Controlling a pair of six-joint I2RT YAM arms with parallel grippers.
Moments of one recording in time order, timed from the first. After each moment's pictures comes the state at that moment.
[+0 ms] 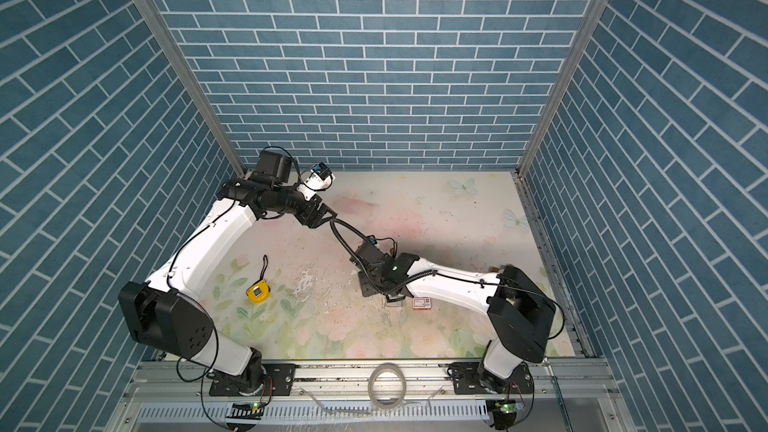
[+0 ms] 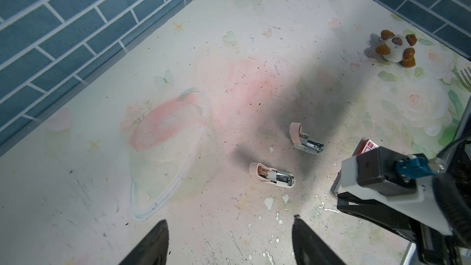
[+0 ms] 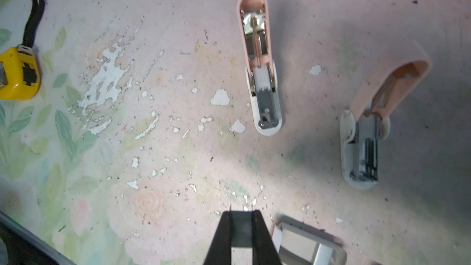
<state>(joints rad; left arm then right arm) -0.27 1.53 1.56 -0.92 0.43 0.41 1.08 1.63 1.12 -0.52 0.13 0.62</state>
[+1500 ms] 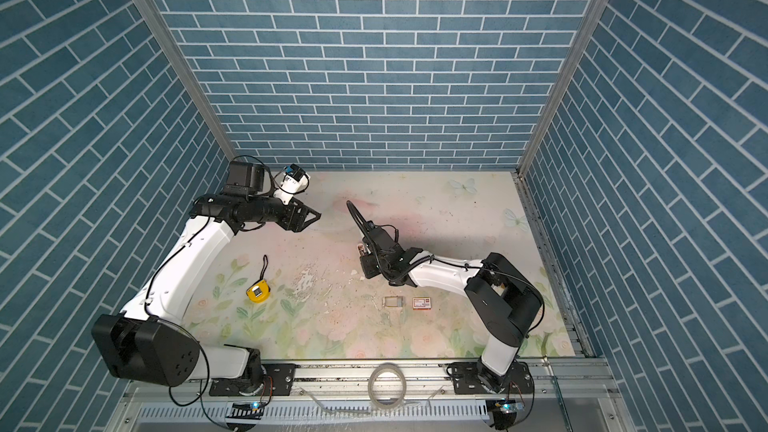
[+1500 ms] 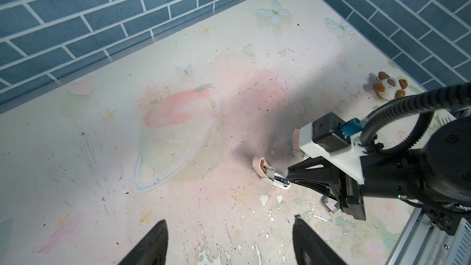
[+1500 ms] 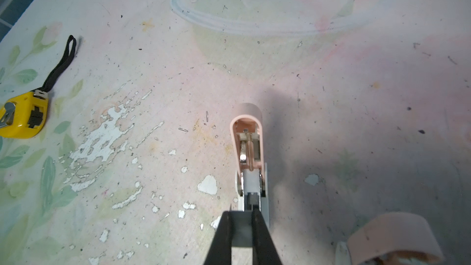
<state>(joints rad) -0.16 1.39 1.40 -0.85 0.50 0.28 0.93 1.72 1.01 -0.09 0.04 0.35</state>
